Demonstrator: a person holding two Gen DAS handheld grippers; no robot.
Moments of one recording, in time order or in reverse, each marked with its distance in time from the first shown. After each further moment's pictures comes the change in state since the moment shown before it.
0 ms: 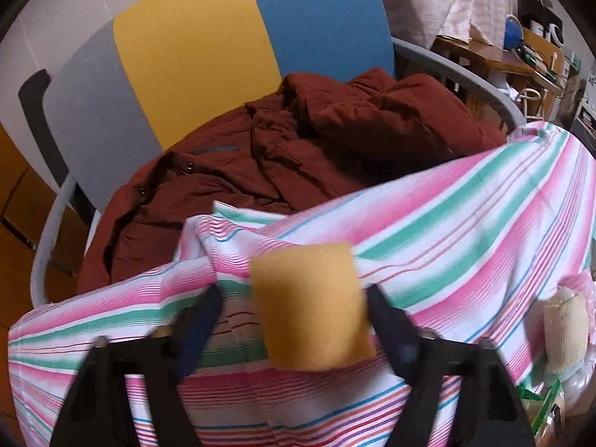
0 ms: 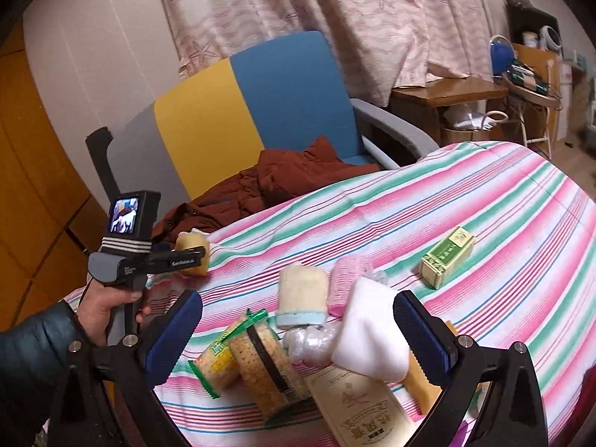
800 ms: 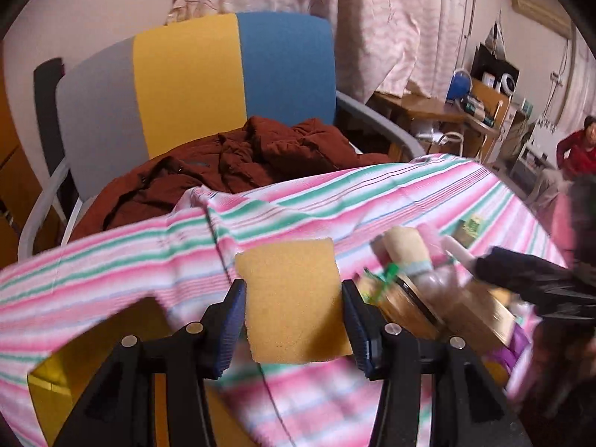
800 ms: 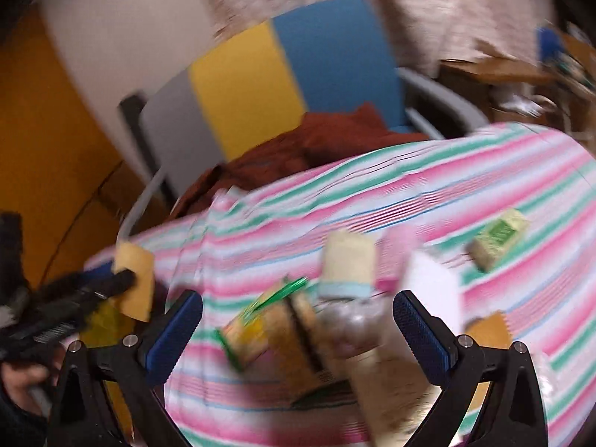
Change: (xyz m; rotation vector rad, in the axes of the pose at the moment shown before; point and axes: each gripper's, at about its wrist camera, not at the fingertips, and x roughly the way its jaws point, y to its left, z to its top) left arm -0.195 0.003 -0.114 -0.083 -0.163 -0.212; right arm 0.026 0.021 -0.013 -0.111 0.159 0.166
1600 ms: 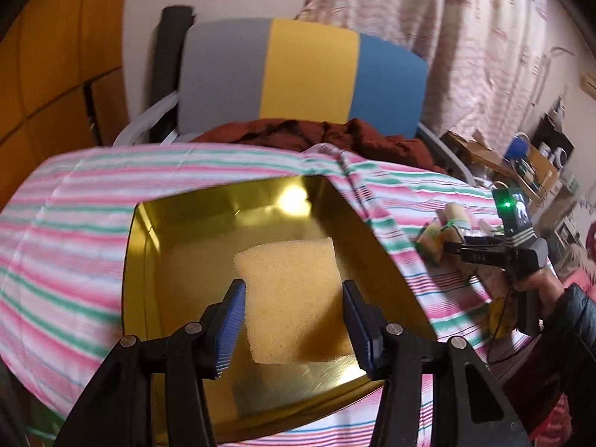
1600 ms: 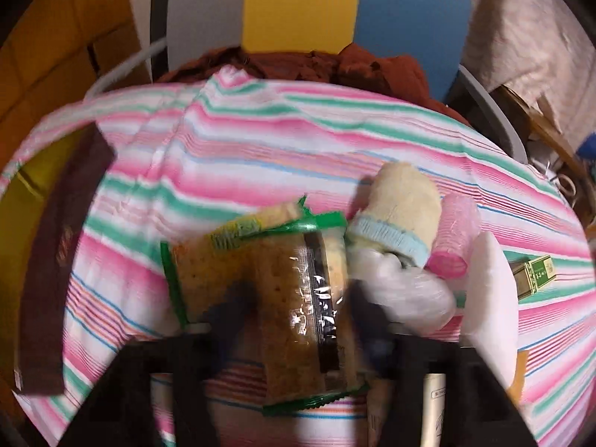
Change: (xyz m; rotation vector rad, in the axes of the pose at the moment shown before) left arm -0.126 0.110 -0.163 -0.327 -0.050 0.159; right arm 0.095 0.045 -0.034 -0.391 0.282 -0.228
